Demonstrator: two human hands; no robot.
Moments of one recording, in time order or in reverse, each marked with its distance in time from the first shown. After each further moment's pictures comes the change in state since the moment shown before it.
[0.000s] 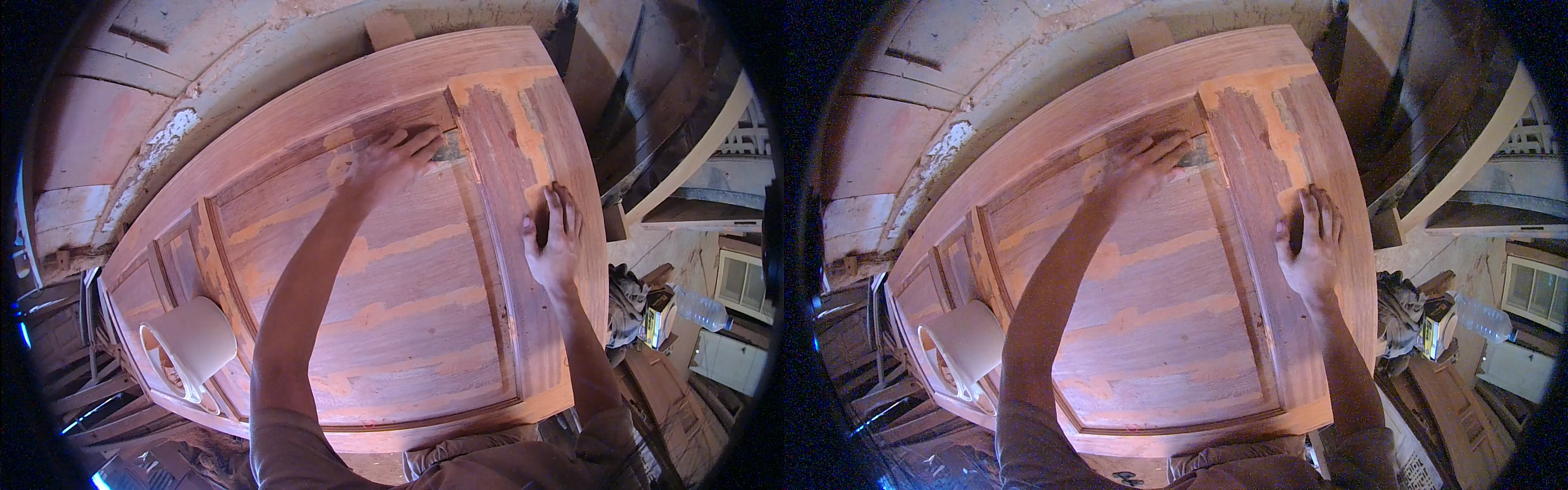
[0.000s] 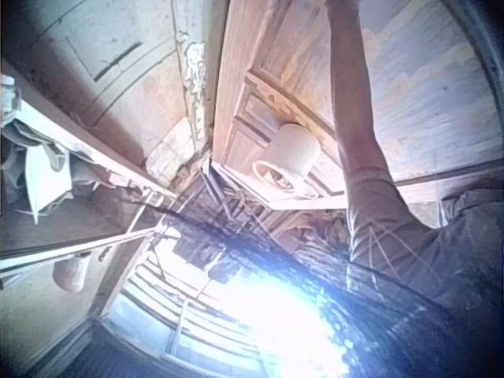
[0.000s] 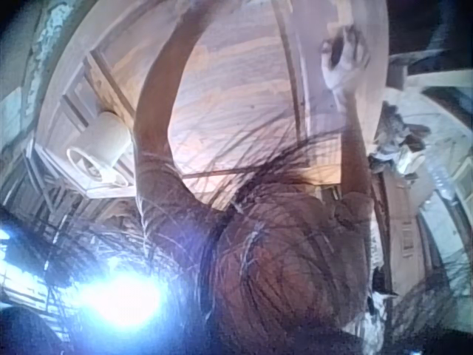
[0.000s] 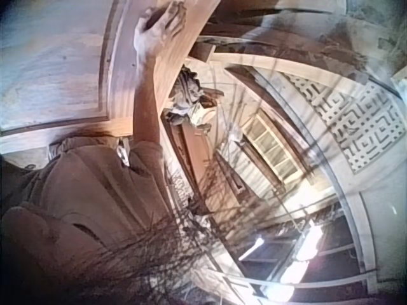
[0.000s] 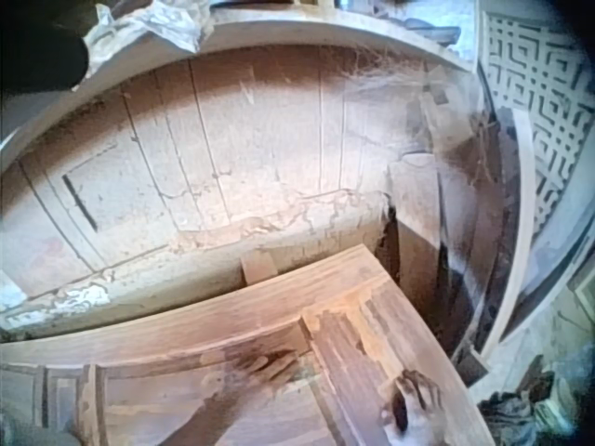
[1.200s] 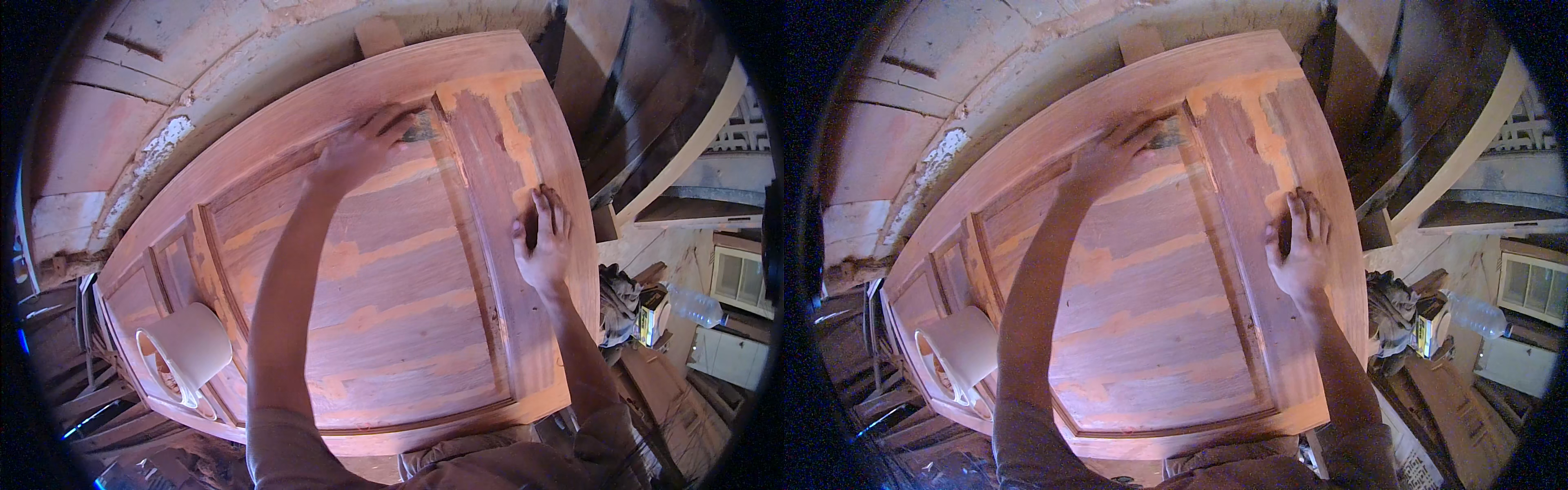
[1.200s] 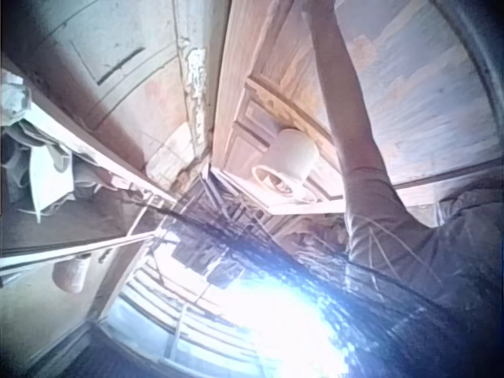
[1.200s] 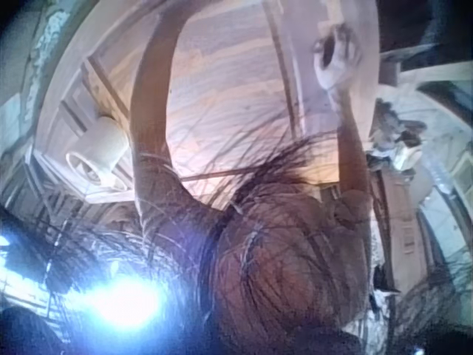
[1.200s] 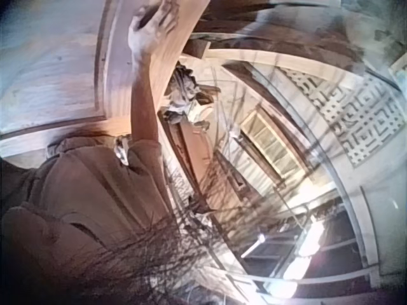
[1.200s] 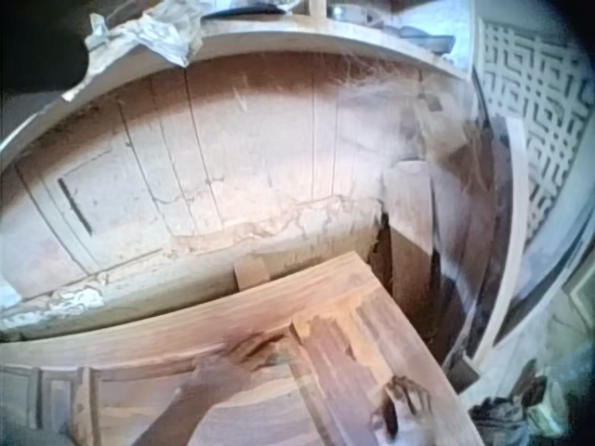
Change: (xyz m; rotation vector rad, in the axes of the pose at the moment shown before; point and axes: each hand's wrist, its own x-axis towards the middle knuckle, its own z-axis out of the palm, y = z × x) left_hand 0.001 -0.048 -0.001 0.013 0.131 0.010; right_hand 0.001 0.001 0.002 -0.002 0.005 -0.030
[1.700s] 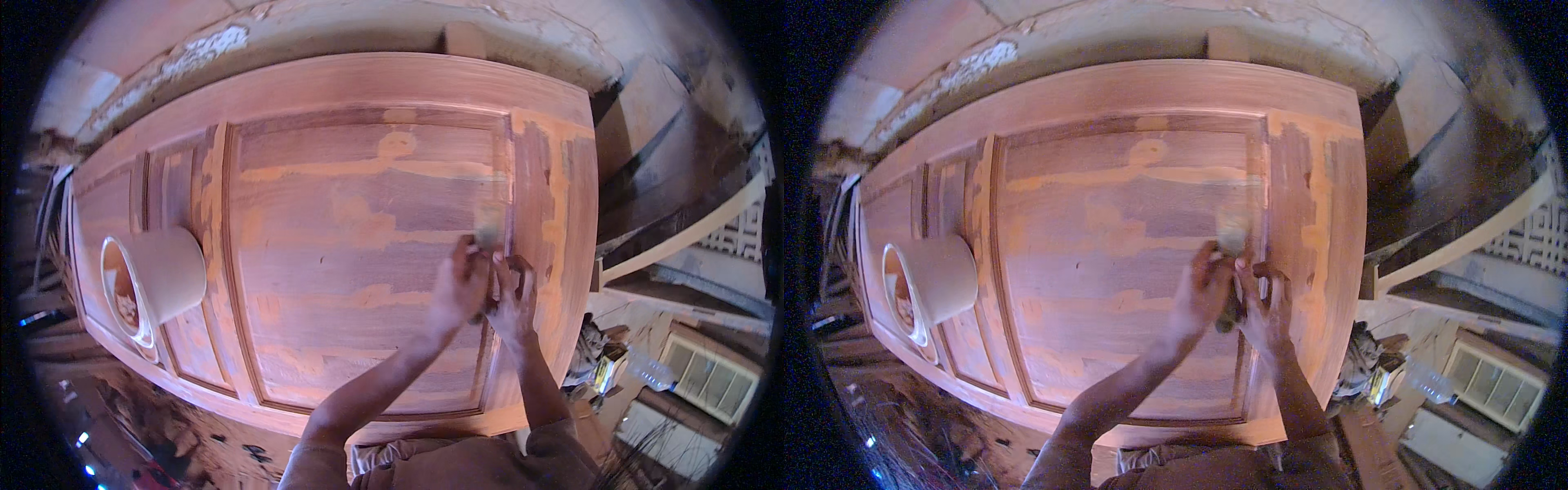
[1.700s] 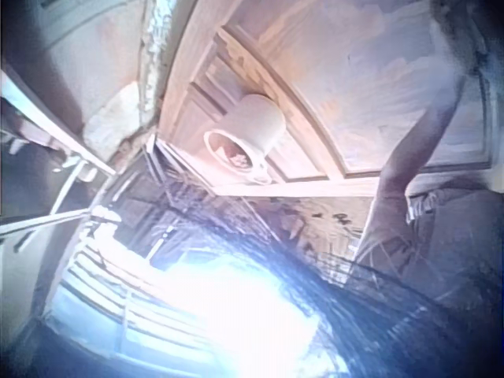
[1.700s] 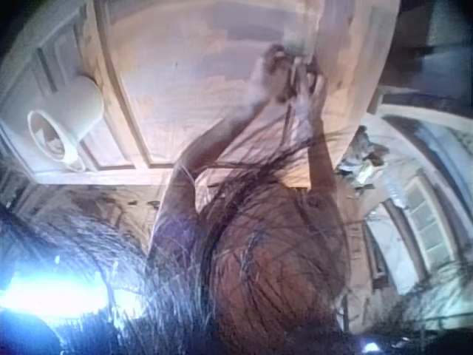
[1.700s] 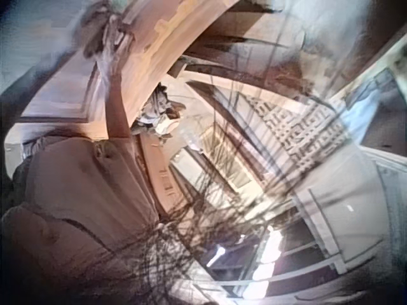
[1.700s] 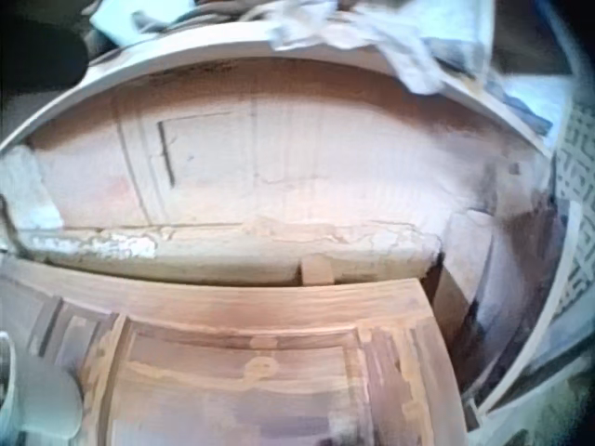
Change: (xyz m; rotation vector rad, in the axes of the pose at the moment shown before) left_hand -0.040 0.238 -0.069 -1.648 0.460 -1.308; right_hand -0.037 -0.078 -0.006 0.200 -0.158 -0.362
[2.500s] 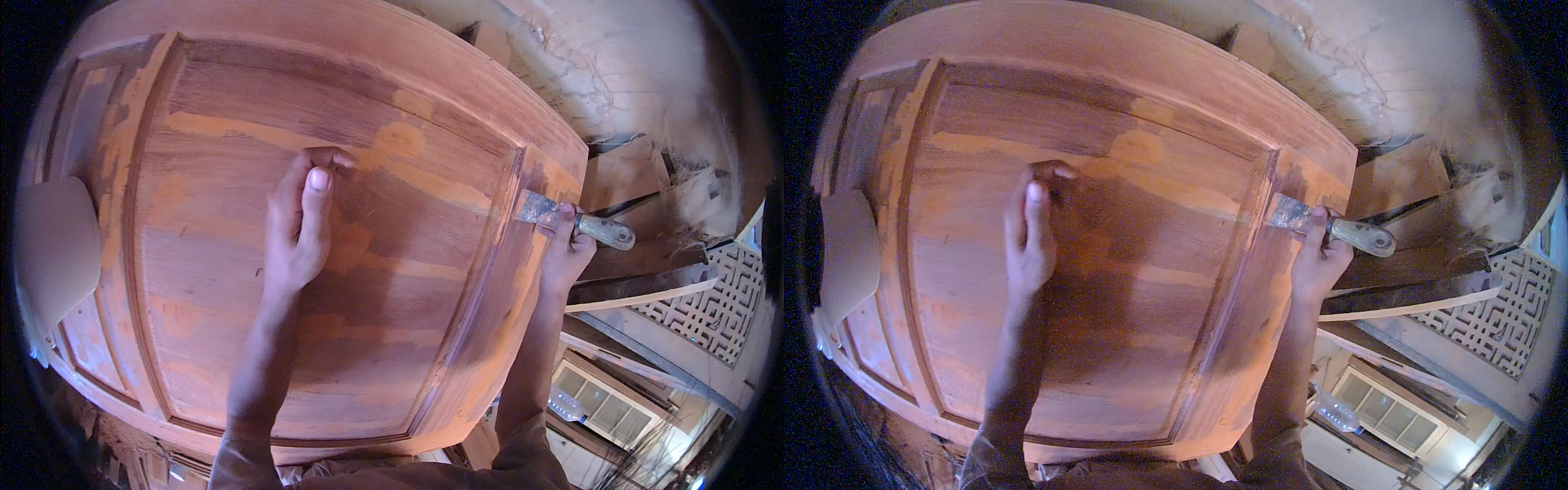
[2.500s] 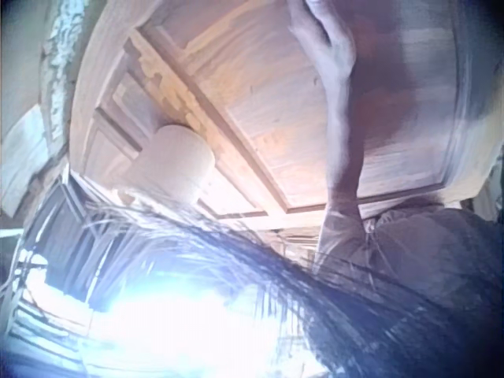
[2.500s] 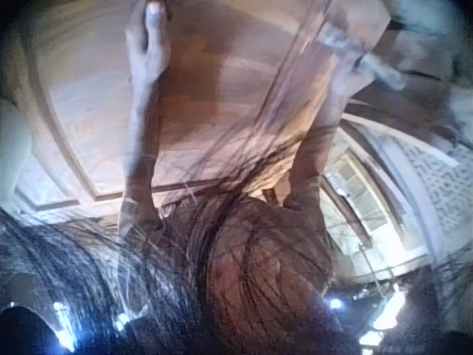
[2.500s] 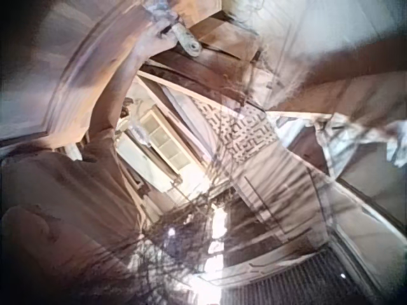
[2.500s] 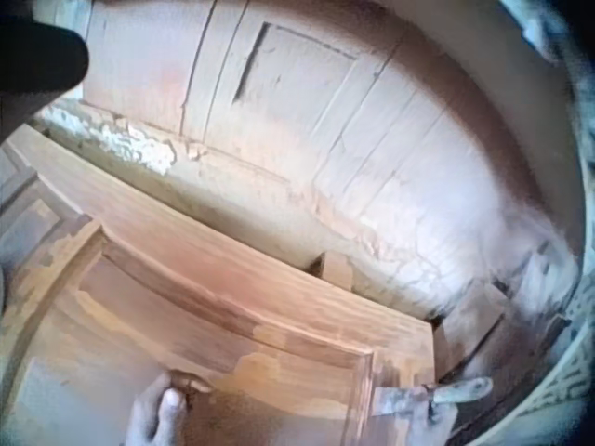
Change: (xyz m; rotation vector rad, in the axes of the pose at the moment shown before) left_hand 0.087 0.033 -0.156 0.201 0.376 0.547; right_hand 0.161 0.088 -0.002 0.409 0.282 0.480
